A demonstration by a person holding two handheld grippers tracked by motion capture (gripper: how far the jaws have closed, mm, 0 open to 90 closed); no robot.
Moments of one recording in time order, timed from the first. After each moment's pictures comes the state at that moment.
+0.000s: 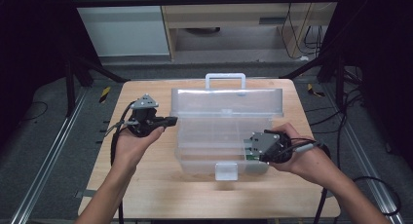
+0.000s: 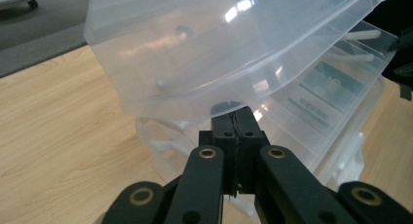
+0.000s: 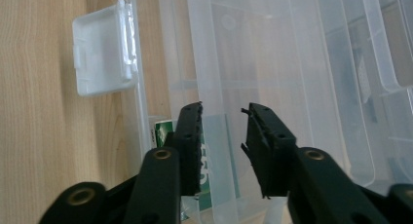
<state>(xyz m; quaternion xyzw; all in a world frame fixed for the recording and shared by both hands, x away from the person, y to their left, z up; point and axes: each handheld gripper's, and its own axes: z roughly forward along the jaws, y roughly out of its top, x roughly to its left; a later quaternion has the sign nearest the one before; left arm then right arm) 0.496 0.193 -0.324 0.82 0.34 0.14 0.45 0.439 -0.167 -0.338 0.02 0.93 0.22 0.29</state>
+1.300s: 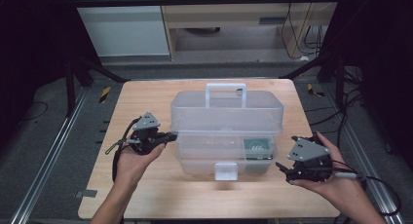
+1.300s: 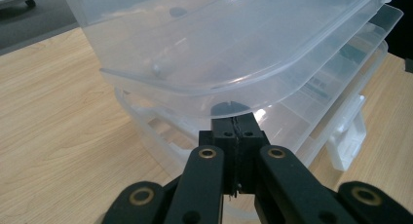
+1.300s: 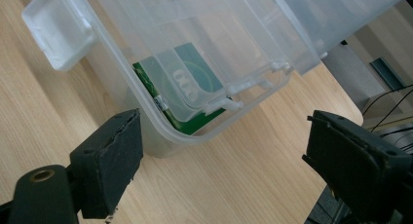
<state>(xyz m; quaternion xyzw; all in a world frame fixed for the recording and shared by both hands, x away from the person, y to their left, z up) 0.470 0.194 -0.358 0.82 0.32 0.14 0.45 0.395 -0.240 -0.352 0.24 0.87 0.28 0.32</state>
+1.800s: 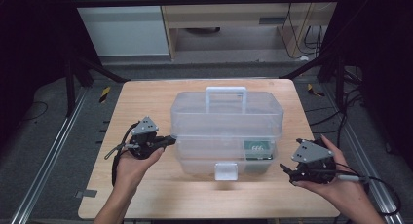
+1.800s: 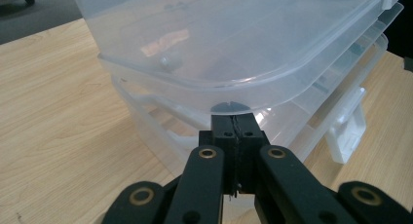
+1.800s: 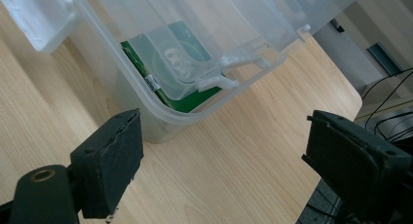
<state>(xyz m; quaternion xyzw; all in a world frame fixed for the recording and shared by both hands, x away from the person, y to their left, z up) 0.464 0.199 -0.369 0.82 0.33 0.14 0.45 0.394 -0.251 -0.364 0.26 0.87 0.27 0.32</state>
